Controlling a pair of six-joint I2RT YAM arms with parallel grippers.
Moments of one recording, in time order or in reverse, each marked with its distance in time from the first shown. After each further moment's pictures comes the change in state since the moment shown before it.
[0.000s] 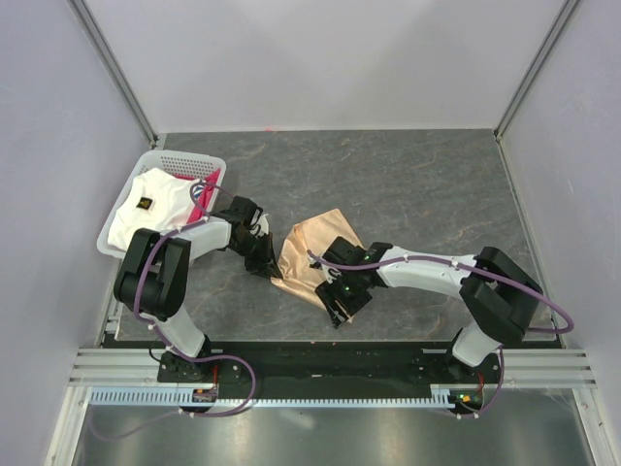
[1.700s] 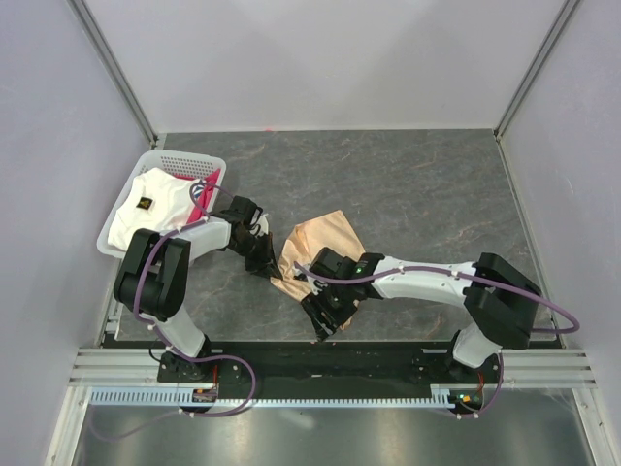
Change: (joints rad) left arm 0.000 -0.003 -0.001 0.000 -0.001 -0.001; right arm 0.126 -0.032 0.042 0.035 -0.071 0.084
